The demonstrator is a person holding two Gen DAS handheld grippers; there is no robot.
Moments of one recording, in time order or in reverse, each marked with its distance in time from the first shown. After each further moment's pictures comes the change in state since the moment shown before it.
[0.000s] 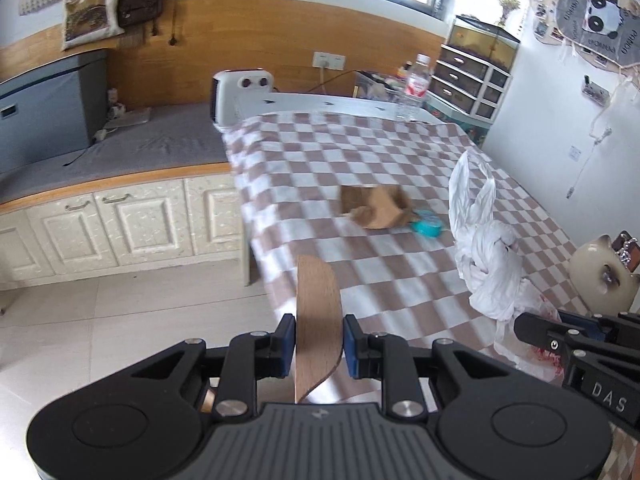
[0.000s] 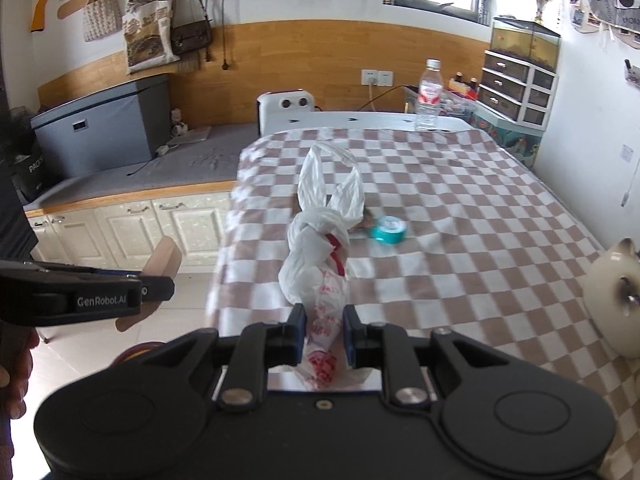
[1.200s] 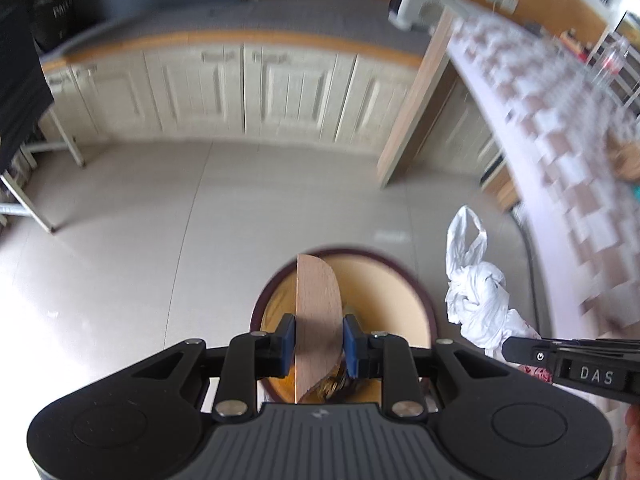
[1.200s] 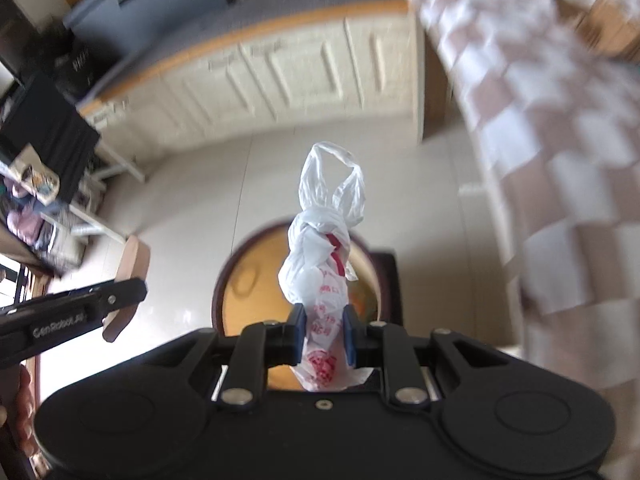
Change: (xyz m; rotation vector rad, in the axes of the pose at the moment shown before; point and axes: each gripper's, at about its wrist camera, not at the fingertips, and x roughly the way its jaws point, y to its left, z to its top) left arm 0.051 0.240 -0.099 -0.277 0.308 0.221; right arm 0.183 0.197 -0.062 0.034 0.525 0.277
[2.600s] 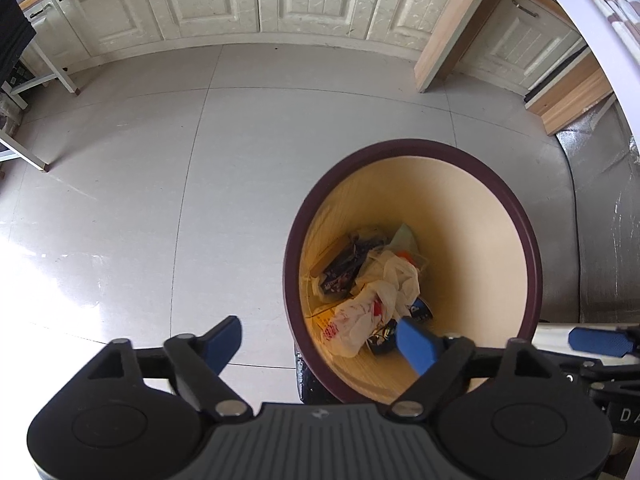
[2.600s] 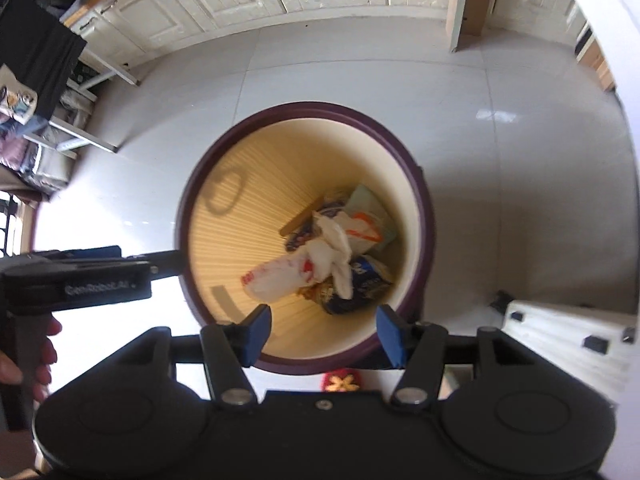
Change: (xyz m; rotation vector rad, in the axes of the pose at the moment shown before) left arm 0.118 0.044 -0.019 0.003 0.249 0.050; right arm 0.119 0.009 -0.009 -0.088 0.261 -0.007
